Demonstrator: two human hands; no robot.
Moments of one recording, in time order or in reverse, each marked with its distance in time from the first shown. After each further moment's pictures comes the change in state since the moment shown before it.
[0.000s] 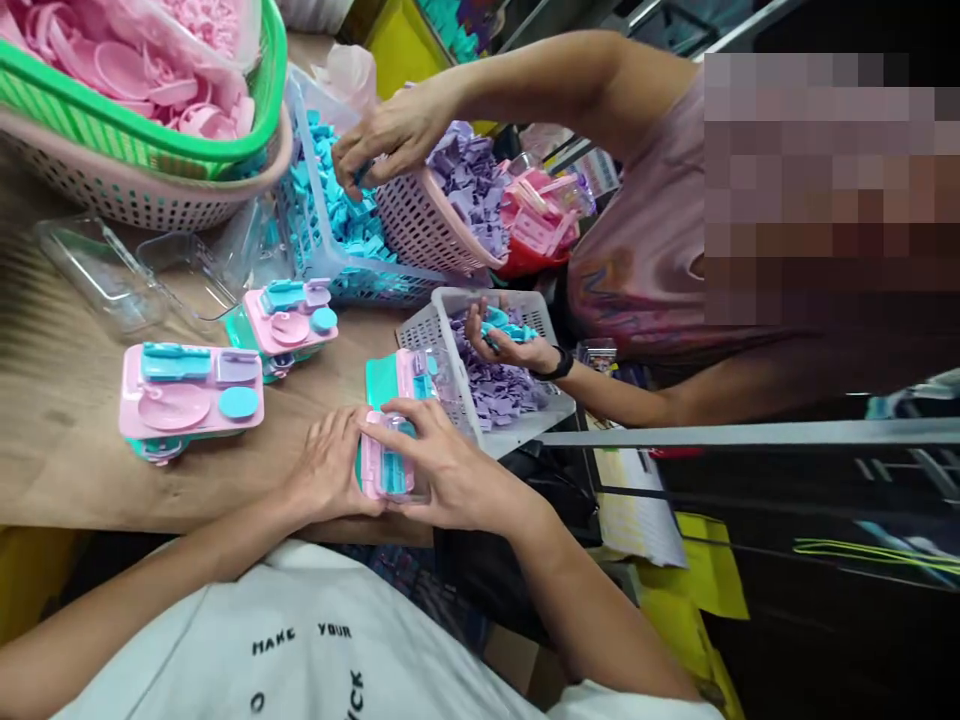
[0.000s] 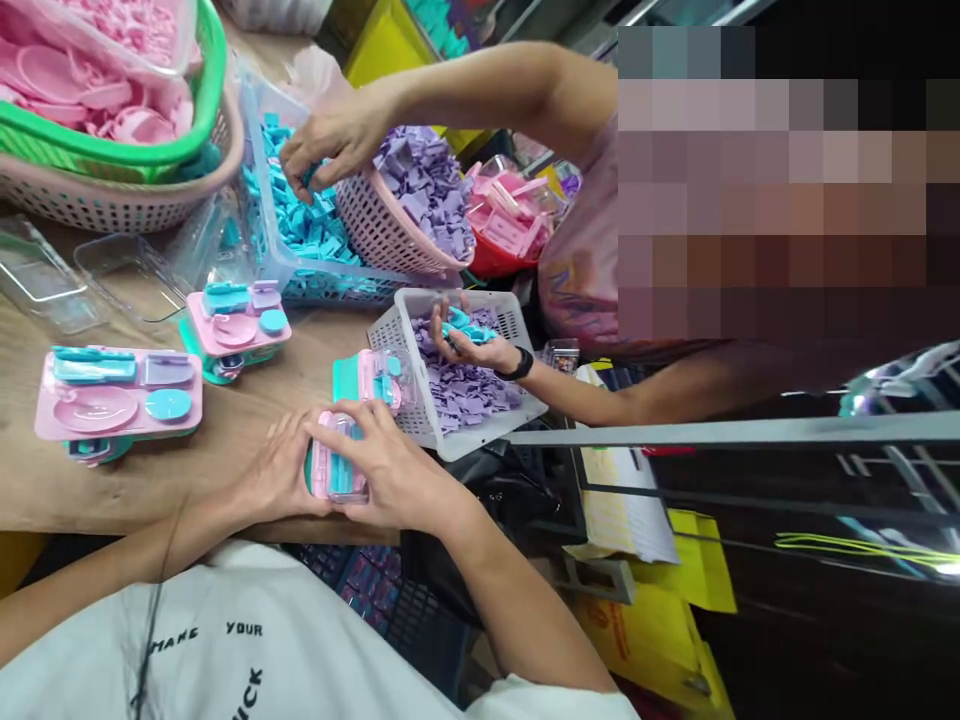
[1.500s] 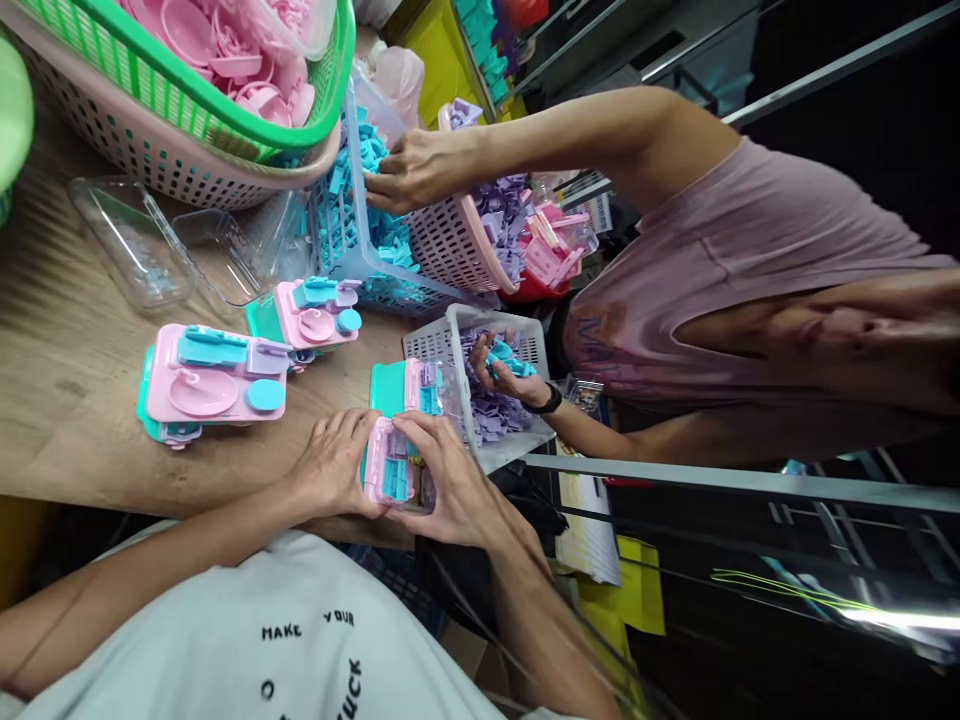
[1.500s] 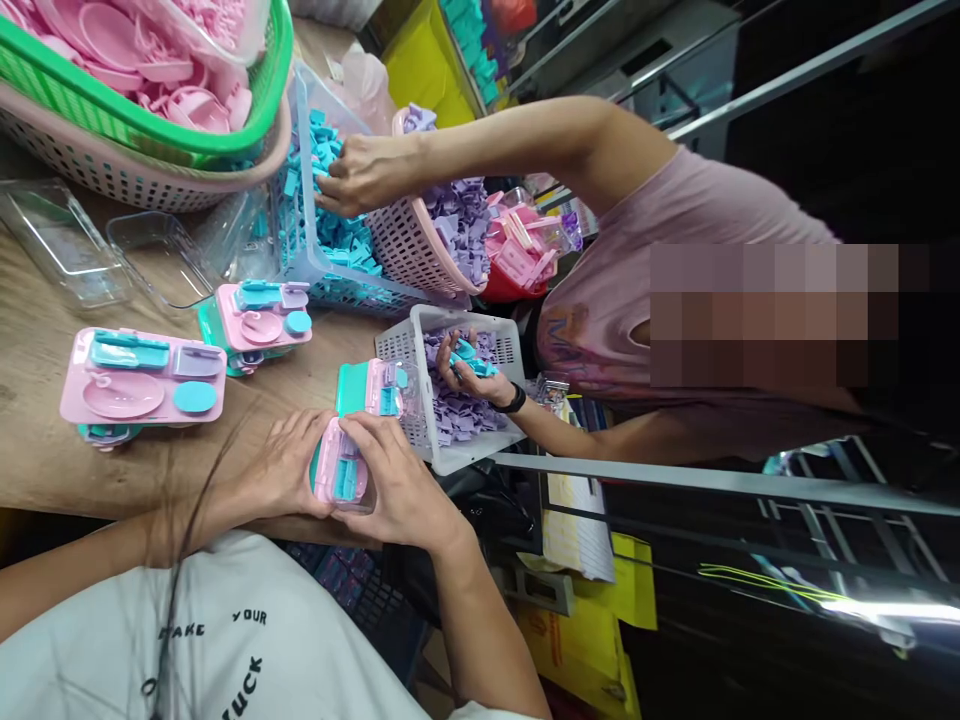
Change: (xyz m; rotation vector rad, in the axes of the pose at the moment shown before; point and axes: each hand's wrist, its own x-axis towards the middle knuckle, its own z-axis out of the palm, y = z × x) left_hand 0.000 0.007 -0.003 0.075 -0.066 -0.077; right_hand -0.004 0.001 0.016 0.033 0.151 0.018
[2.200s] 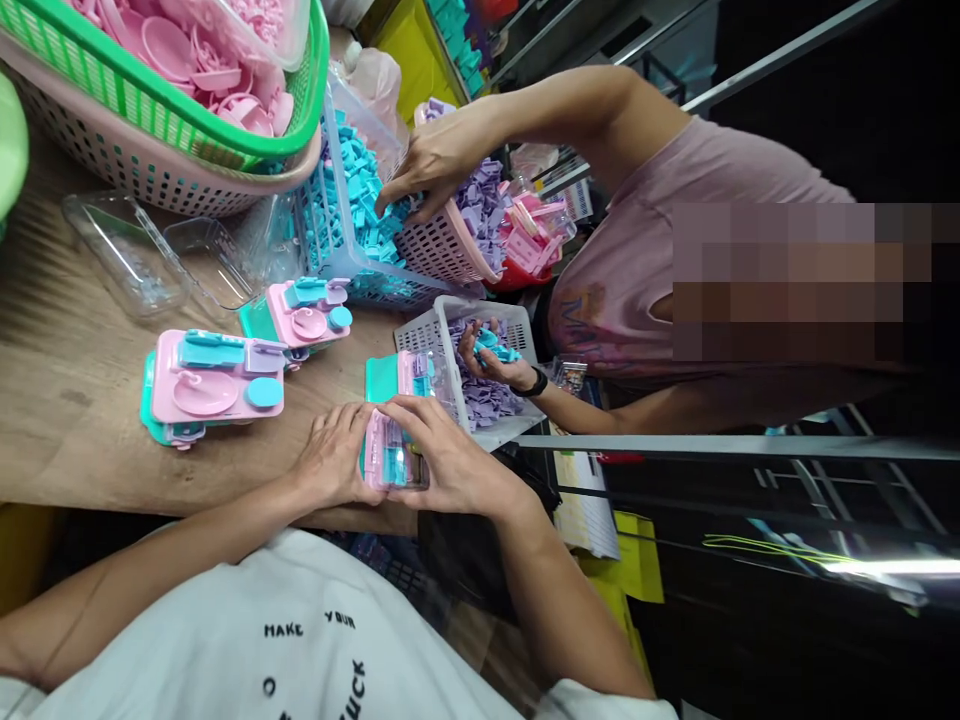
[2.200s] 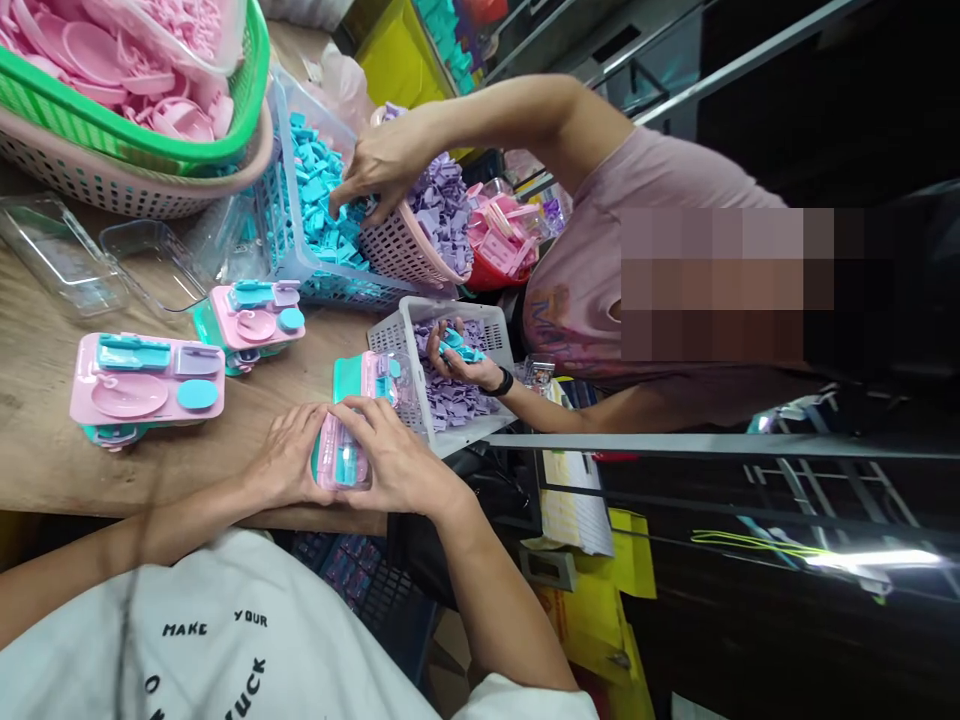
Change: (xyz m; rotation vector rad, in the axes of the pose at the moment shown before) left_hand 0.000 0.000 -0.004 0.026 -0.009 -0.010; right_hand 0.015 -0.004 -0.014 -0.030 -0.160 0.028
